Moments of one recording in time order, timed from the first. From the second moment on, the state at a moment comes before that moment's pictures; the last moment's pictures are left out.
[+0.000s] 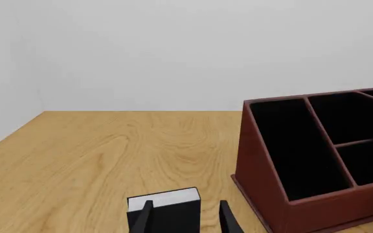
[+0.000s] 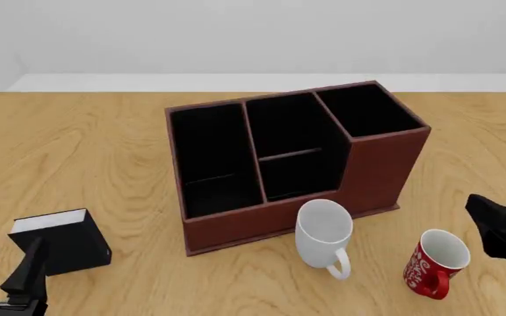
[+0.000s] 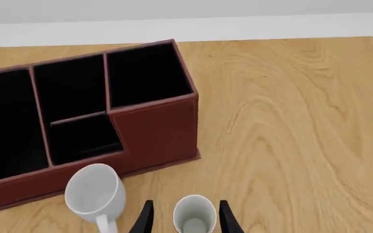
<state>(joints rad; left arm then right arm) 0.00 0.00 0.00 0.00 0.00 0.00 0.45 -0.57 0.57 0.03</state>
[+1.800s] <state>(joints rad) 0.00 0.00 0.00 0.00 0.00 -0.03 0.58 -0.16 0.35 0.14</state>
